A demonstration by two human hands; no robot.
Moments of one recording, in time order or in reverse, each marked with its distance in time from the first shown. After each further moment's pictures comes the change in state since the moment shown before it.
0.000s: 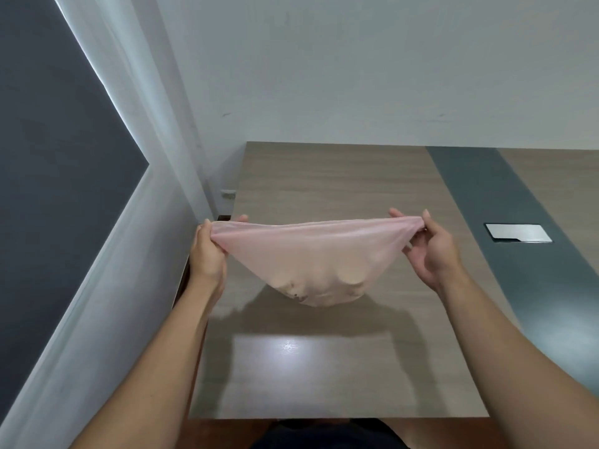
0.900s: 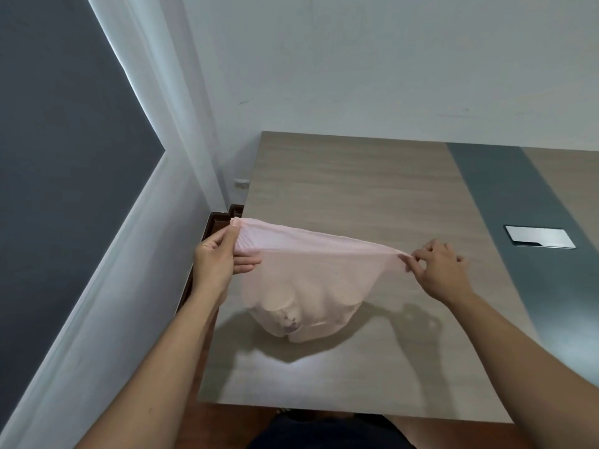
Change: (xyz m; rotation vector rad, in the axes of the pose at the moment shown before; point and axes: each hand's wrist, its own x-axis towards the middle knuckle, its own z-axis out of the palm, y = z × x) left_hand -0.029 0.006 -0.019 0.233 0.091 -0.050; right_hand 0.022 0.054 -0.062 -1.868 0.109 -0.386
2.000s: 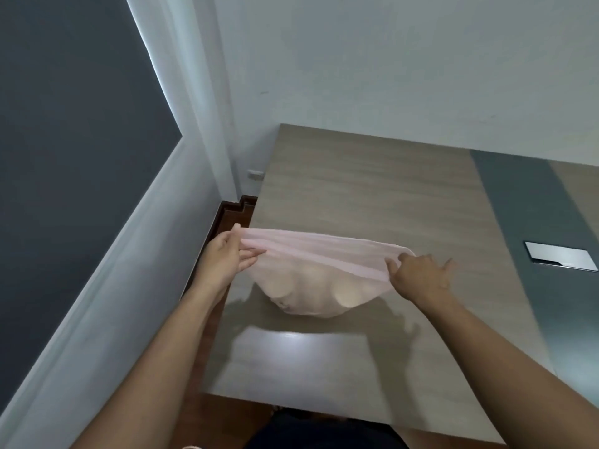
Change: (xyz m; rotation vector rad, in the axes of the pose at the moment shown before) left_hand 0.016 -0.006 -0.025 0.081 -0.072 -0.130; right_hand 0.006 -0.104 -0.015 -0.344 -0.342 0.114
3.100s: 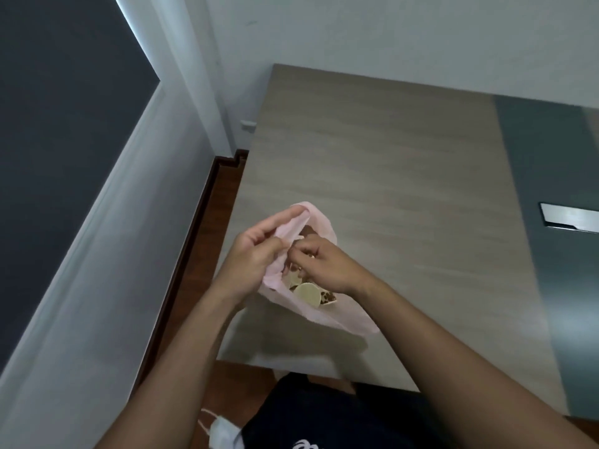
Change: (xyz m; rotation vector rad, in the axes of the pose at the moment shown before) left_hand -0.054 -0.011 0.065 -0.040 -0.403 0.080; right_hand -0.057 -0.110 -0.010 1.096 -0.476 -0.689
